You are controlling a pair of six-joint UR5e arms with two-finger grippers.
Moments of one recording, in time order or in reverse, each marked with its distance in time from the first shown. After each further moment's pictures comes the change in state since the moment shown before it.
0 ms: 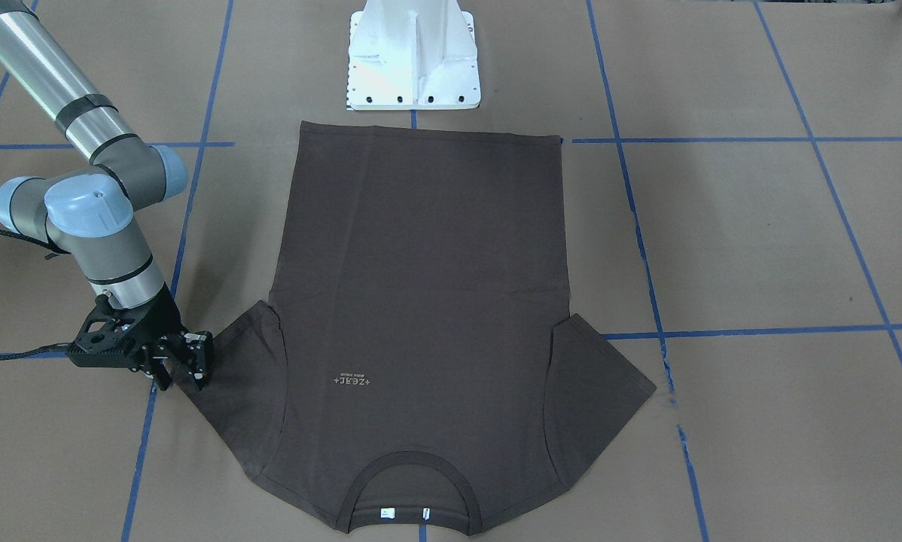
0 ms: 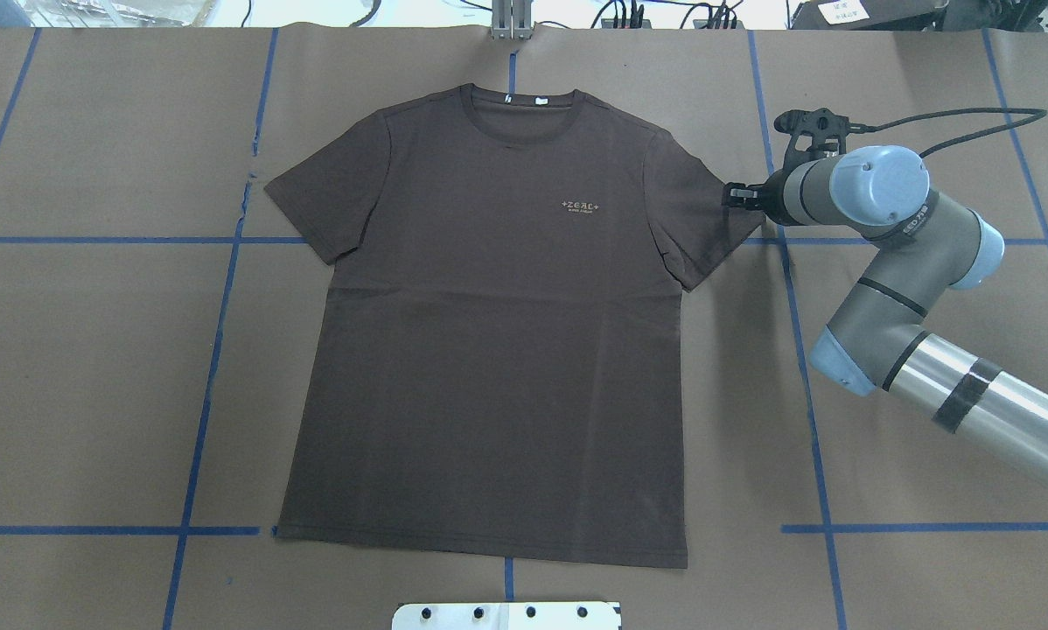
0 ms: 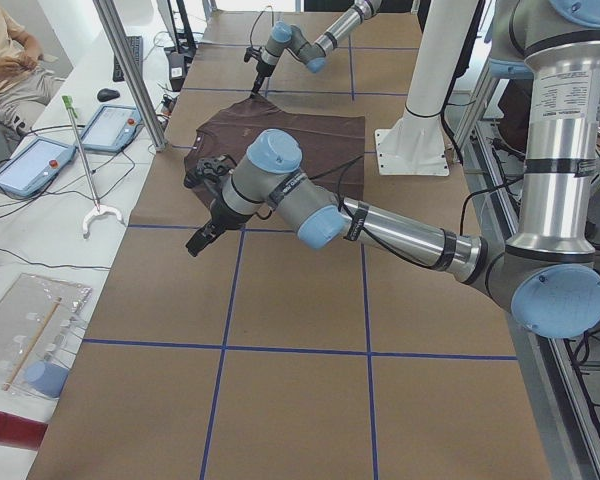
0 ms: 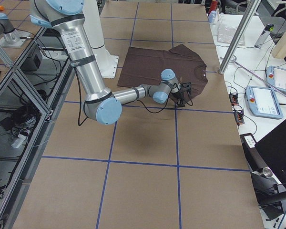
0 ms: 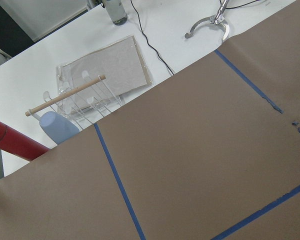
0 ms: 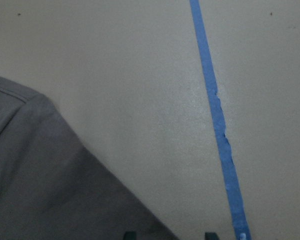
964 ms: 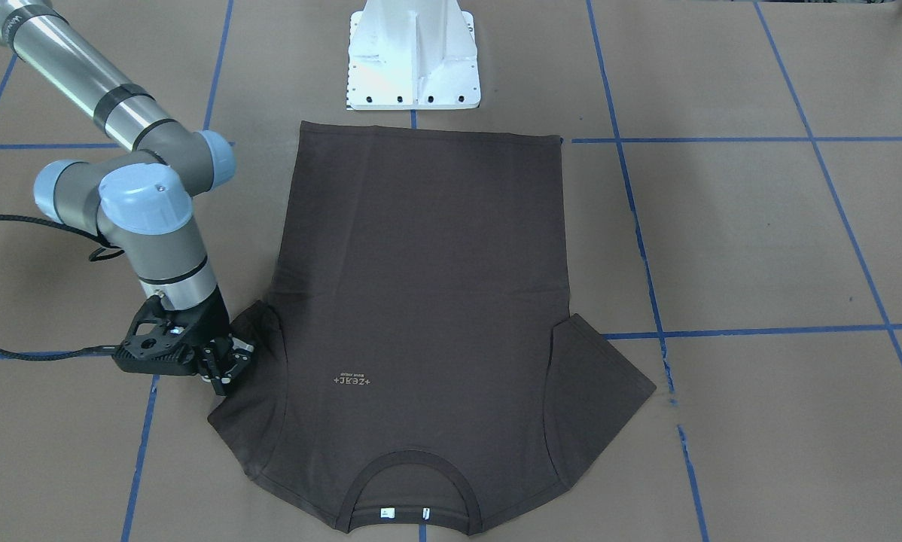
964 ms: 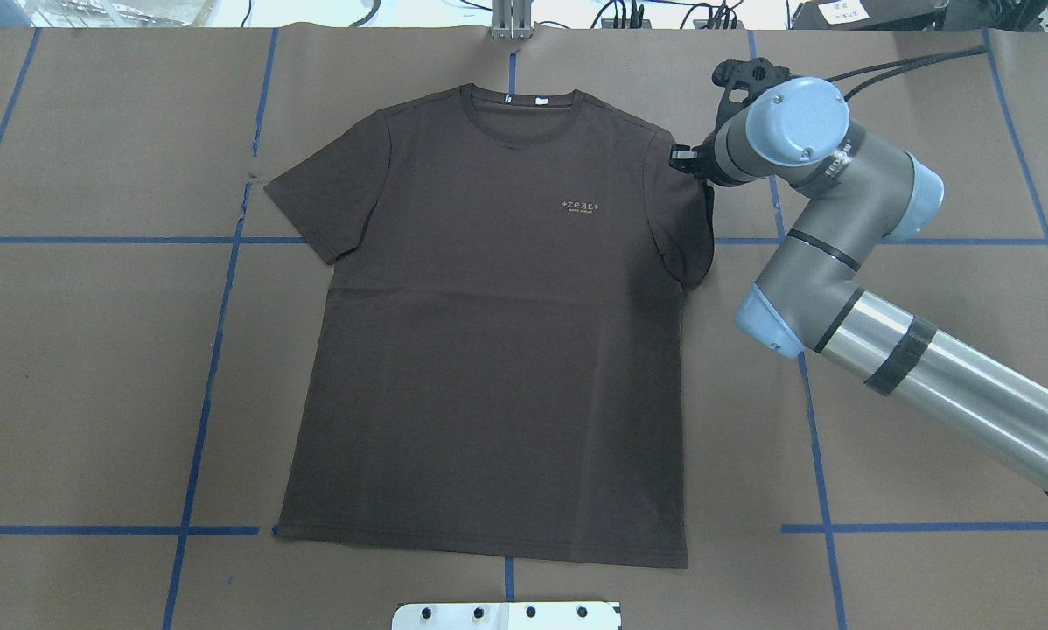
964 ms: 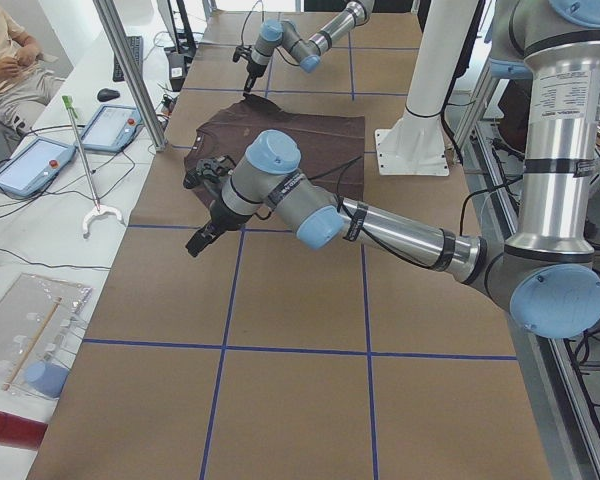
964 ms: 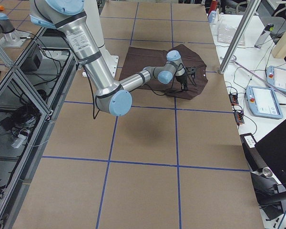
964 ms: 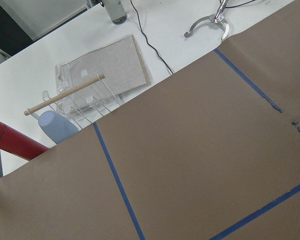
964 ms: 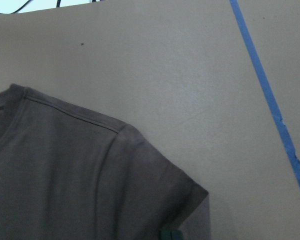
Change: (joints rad) left arm 0.004 0.000 0.001 -0.001 0.000 -0.002; right arm -0.009 0.189 0.075 -0.349 -0.011 0.042
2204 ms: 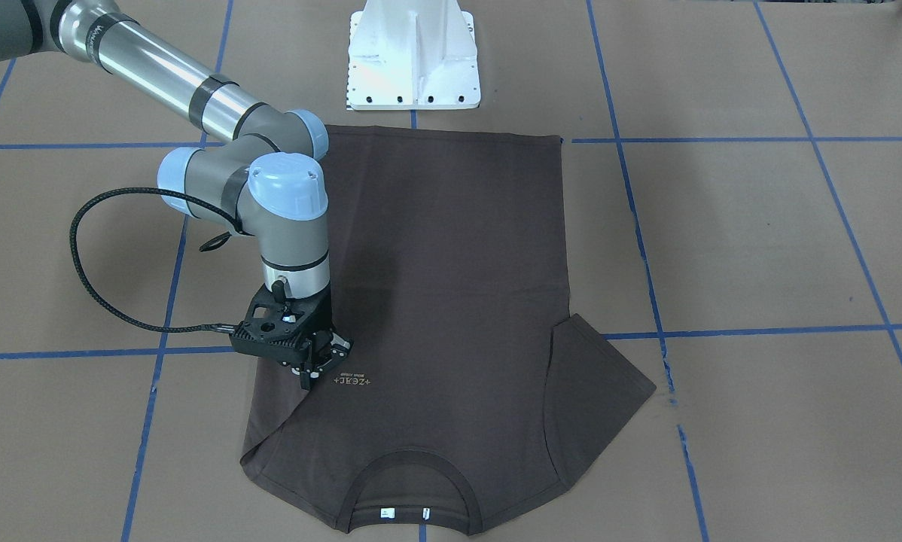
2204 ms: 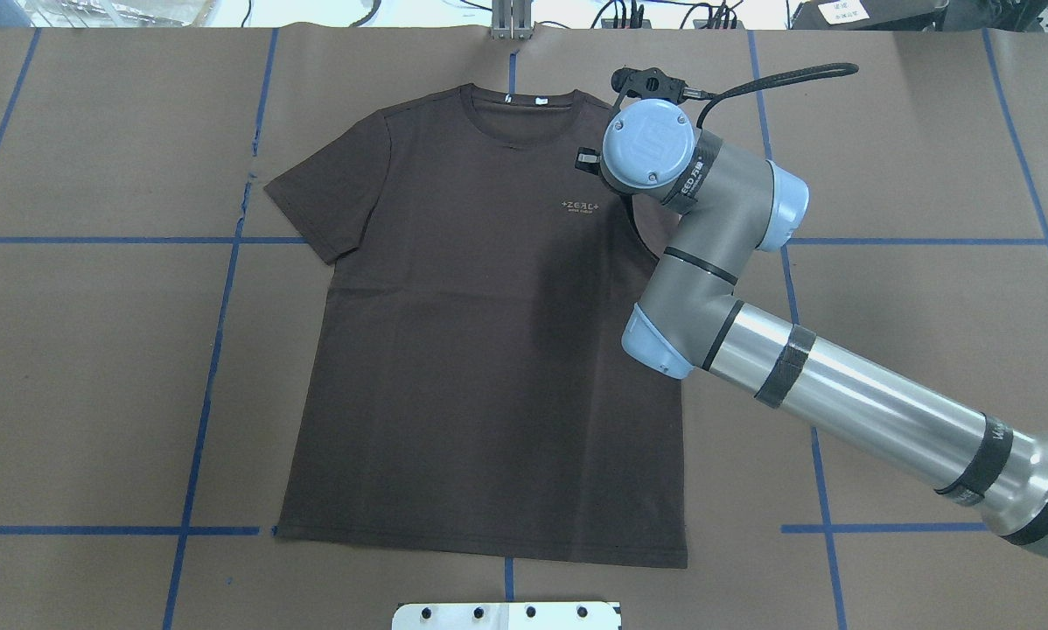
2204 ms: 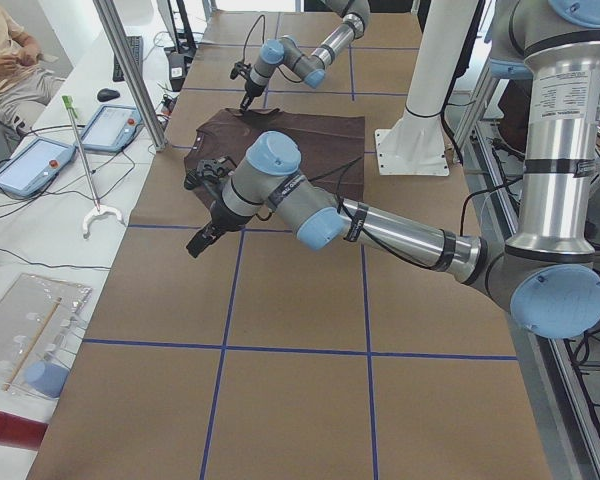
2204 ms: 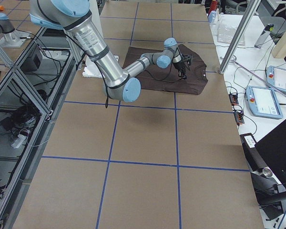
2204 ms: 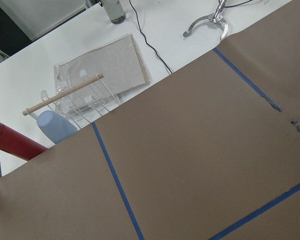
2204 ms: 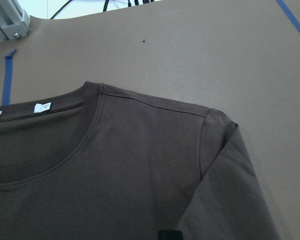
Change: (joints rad) left arm 0.001 0.003 0.002 -0.003 -0.002 0.002; right arm -0.112 0.168 -0.105 -0.087 -0.156 0.138
